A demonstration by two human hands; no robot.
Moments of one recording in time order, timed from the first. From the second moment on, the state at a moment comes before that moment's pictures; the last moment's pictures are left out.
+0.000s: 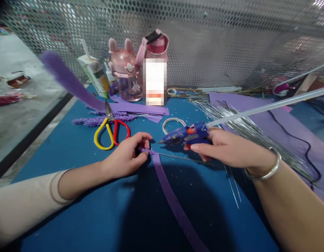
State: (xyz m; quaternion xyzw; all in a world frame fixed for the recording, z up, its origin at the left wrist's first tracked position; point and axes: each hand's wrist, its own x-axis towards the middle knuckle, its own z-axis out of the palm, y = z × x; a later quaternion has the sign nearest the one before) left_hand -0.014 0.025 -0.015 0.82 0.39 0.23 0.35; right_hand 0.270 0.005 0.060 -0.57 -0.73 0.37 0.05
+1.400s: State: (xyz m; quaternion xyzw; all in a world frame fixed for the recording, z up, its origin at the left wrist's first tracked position) left_hand -0.013 0.026 -0.018 0.84 0.37 0.24 0.31; right_hand 0.232 -0.020 0.063 -0.47 -0.86 0.20 -0.03
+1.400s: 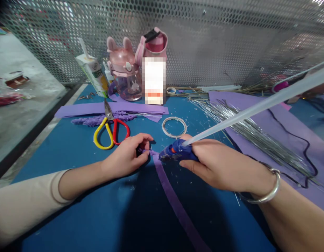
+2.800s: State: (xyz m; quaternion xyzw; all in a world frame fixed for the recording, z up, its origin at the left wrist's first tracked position) left_hand -0.015 0.025 -0.014 0.88 0.35 0.22 0.24; right_hand 0.293 0.033 0.033 -0.54 -0.81 0.13 0.18
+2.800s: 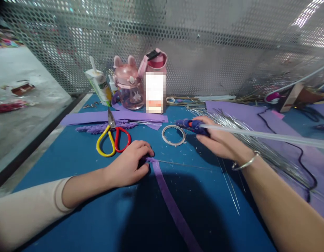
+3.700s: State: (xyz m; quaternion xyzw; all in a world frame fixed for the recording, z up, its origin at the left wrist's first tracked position) left_hand -0.015 0.016 0.012 0.68 0.38 0.39 0.48; right_hand 0.202 -0.035 0.056 -0.55 -0.83 0.14 0.02
